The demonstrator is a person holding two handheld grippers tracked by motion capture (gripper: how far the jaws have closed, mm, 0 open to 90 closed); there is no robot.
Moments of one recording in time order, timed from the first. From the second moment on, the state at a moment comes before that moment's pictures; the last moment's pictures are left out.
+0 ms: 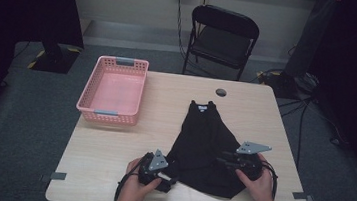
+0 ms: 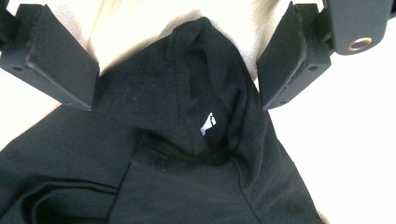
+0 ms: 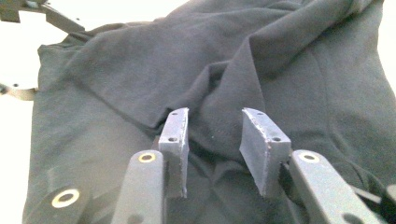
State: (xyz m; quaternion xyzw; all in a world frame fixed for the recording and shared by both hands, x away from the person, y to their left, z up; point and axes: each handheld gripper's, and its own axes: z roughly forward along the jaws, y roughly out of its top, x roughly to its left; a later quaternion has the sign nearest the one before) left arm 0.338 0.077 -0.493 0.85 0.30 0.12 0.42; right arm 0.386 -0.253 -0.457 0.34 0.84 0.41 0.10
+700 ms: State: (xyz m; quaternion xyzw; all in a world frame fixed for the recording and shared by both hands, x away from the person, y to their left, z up) left arm 0.339 0.077 -0.493 0.85 0.30 0.12 0.42; right arm 0.392 -0.257 -0.449 0.33 0.85 0.41 0.08
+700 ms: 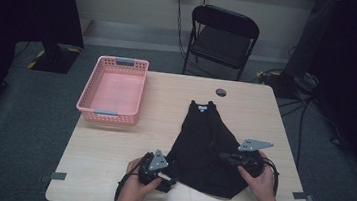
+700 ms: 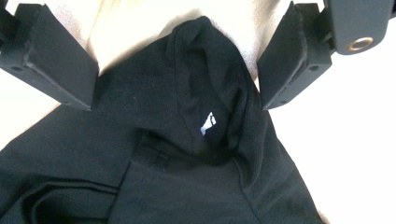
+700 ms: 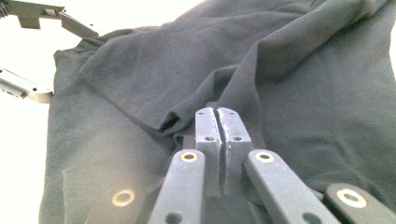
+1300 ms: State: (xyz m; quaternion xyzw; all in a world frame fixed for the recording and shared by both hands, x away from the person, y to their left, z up) left arm 0.339 0.077 -0.493 0.85 0.30 0.12 0.42; right arm 0.400 -0.279 -0.419 0.34 0.83 0.44 0.08
